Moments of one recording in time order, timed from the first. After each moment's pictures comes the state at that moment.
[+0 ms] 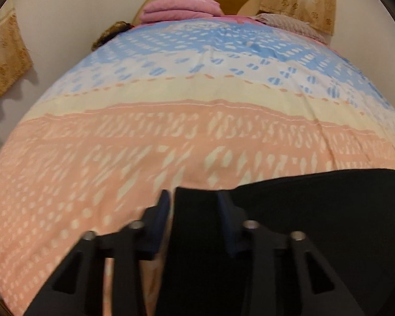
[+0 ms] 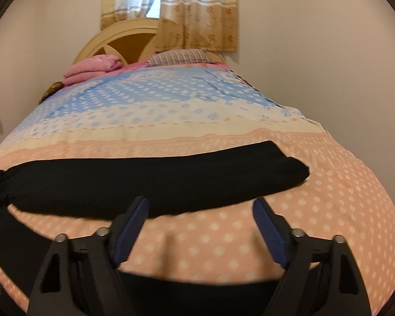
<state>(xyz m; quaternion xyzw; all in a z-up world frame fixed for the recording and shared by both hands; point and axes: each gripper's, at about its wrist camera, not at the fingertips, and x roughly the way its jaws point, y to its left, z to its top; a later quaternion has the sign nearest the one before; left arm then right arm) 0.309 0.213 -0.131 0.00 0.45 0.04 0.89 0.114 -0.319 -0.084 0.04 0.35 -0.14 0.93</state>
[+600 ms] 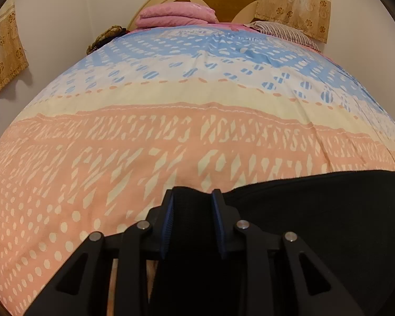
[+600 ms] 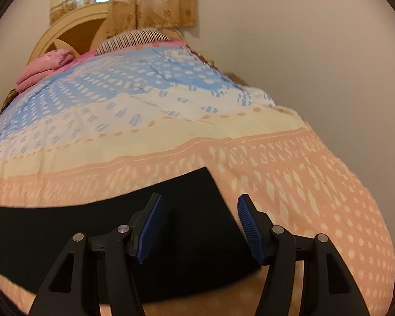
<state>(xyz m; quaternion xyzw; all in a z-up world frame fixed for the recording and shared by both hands) 0.314 0.222 -0.135 -0.02 0.43 0.02 0.90 0.211 -0.447 -0.103 0.10 0.41 -0.21 0.88</state>
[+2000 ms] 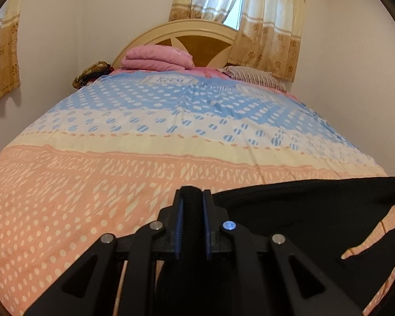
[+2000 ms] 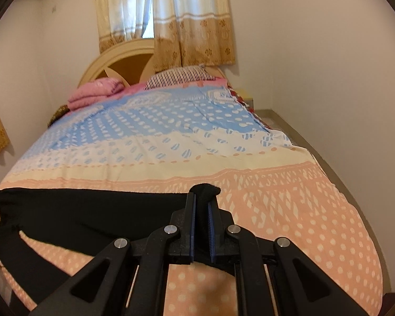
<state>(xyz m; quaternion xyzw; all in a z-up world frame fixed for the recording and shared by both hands) 0.255 0.241 -0.065 -0.06 0.31 -0.06 0.95 0.097 -0.415 -0.025 0.09 0.29 -0.09 0.95</state>
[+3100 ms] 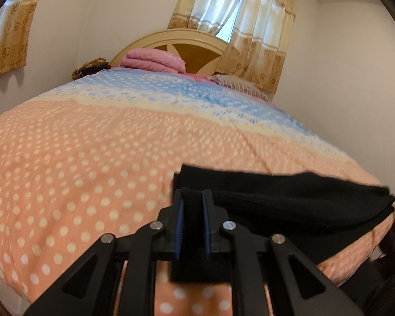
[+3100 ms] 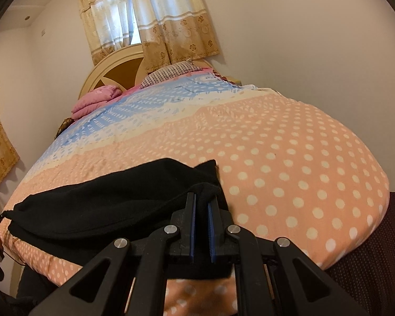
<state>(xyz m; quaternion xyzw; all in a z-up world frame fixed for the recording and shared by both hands) 0.118 0.282 -0.123 -0.10 0.28 -0.10 0.95 -0.053 -0.422 -0.106 0.16 0.29 -0.10 0.94</state>
